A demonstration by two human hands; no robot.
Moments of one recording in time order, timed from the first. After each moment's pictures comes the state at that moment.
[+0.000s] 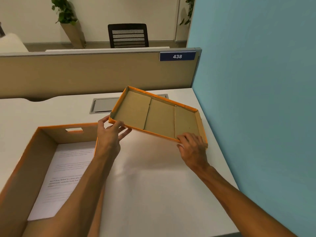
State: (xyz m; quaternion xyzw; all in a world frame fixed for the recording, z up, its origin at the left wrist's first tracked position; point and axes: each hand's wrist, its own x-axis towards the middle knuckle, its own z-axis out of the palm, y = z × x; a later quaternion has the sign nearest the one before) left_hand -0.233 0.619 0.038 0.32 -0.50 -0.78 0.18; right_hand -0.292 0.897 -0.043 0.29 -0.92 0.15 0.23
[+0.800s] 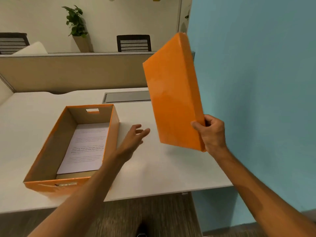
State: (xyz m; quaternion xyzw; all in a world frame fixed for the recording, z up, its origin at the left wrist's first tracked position) left_hand -0.078 0.700 0.028 0.19 -0.71 -0.67 -0.02; right_hand -0.144 0.964 0.076 0.08 -0.78 0.62 0.09
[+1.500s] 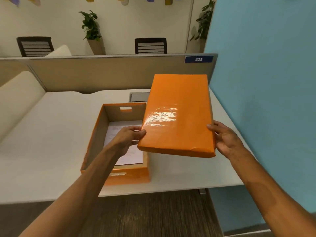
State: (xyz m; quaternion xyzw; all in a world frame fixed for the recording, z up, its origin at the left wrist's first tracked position) left_hand 0.008 0.537 0.058 0.21 -0.70 -0.68 -0.07; right_hand -0.091 0.873 0.069 -0.07 -0.56 0.80 -0.21
